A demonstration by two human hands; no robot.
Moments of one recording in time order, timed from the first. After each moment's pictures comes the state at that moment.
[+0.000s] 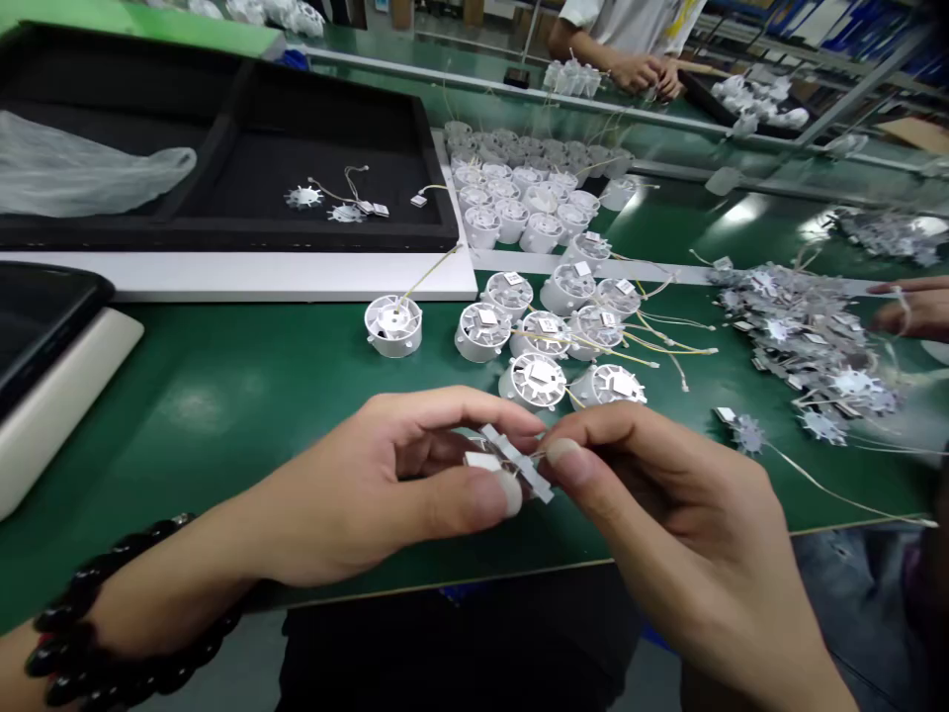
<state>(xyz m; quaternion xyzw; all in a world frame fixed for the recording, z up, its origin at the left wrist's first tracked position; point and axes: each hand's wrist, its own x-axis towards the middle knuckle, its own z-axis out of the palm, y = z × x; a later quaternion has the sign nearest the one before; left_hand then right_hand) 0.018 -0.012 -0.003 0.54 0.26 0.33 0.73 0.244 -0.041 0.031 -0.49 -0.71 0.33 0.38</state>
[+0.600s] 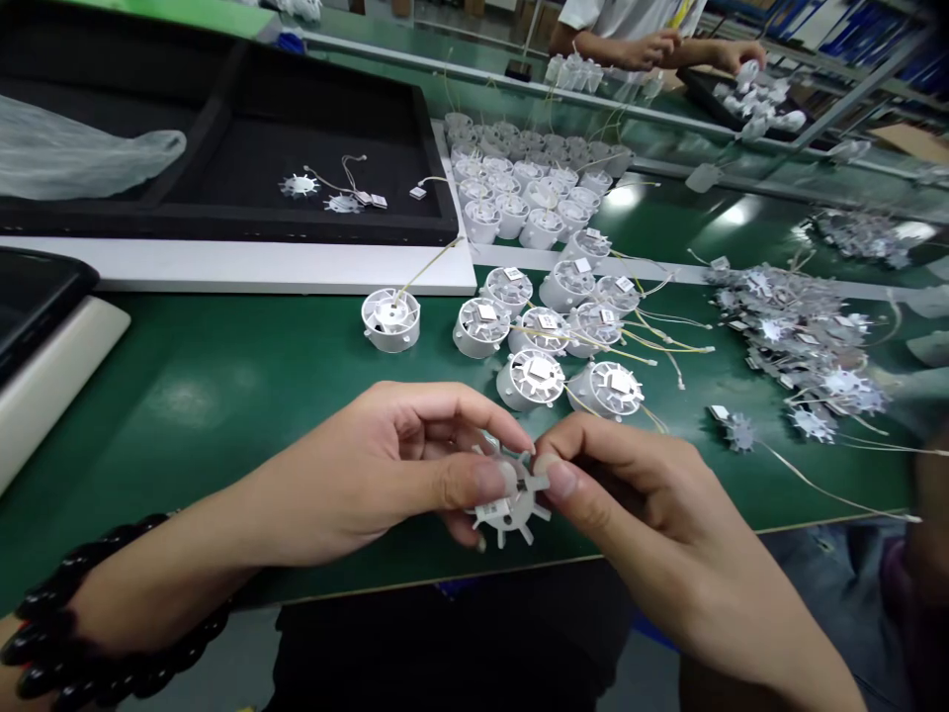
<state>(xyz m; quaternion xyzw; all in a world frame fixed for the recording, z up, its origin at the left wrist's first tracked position) 0.024 -0.006 -0.001 0.48 0.29 0.29 0.78 0.249 -0.037 0.035 -0.50 -0.68 0.47 0.26</state>
